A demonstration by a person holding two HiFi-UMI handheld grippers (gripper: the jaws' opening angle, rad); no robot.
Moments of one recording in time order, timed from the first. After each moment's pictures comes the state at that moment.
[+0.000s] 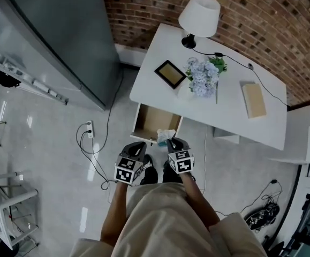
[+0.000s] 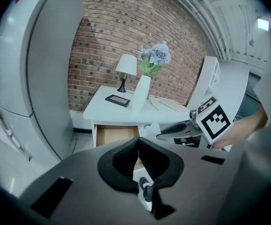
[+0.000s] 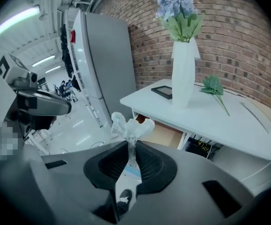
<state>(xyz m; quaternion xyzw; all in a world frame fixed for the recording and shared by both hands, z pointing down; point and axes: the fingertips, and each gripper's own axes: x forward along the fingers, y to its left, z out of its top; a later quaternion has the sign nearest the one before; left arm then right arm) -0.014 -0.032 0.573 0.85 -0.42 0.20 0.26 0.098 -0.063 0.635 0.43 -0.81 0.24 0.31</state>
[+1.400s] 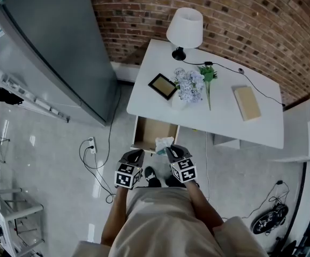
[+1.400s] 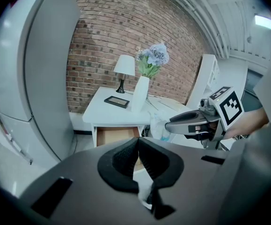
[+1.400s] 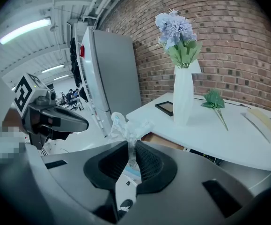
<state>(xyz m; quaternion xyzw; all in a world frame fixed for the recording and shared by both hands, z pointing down) -0.009 -0.033 0.566 0.85 -0.42 0.20 0.25 0.104 -0.055 0.576 0.42 -0.85 0.20 0.25</state>
